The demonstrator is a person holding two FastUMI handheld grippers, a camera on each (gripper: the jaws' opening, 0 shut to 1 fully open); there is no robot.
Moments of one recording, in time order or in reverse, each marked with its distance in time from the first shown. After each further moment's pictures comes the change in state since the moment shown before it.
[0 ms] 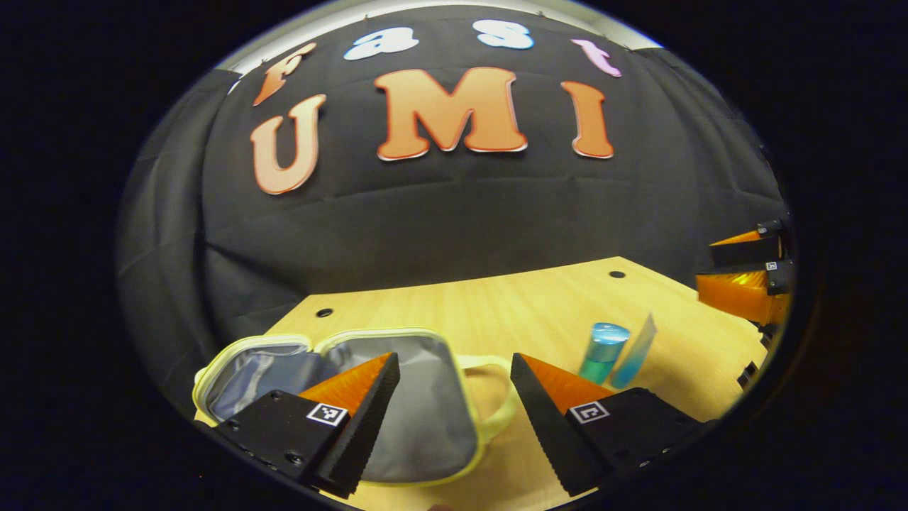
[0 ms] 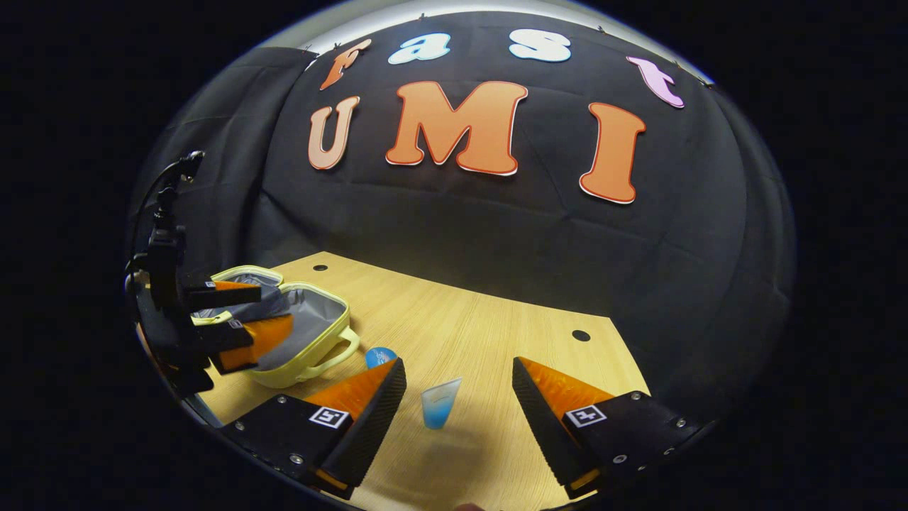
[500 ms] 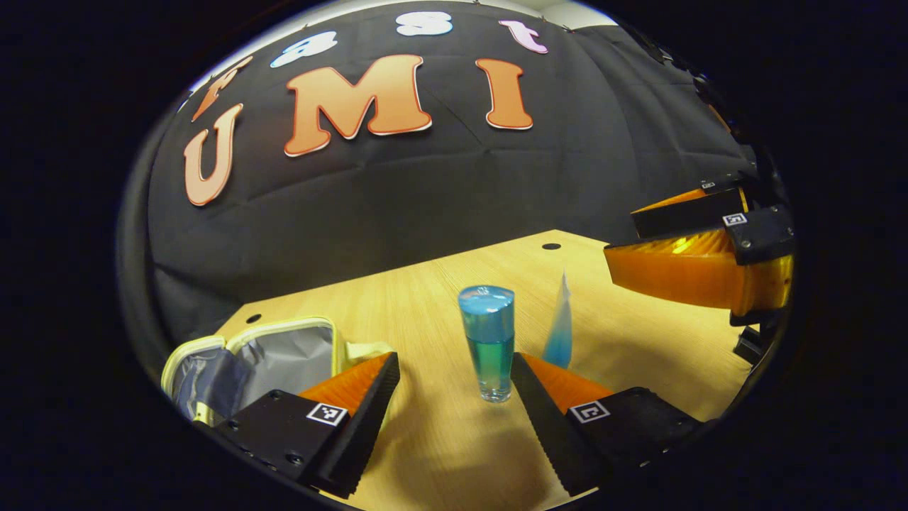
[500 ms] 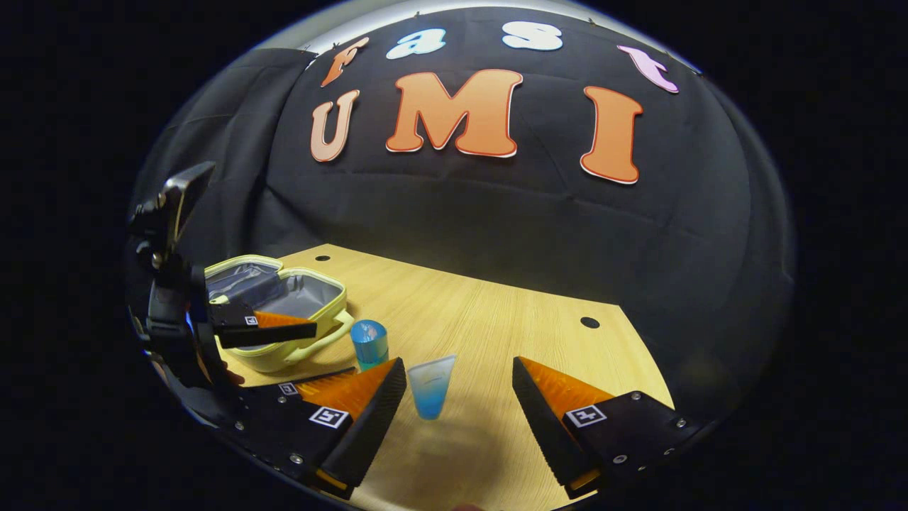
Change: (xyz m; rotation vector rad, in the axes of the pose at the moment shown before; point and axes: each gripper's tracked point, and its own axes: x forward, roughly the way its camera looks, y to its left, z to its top) left arm 0.036 -0.114 -0.050 0.098 0.024 -0.174; right arm 0.018 -0.012 -0.042 0.024 0.012 0.023
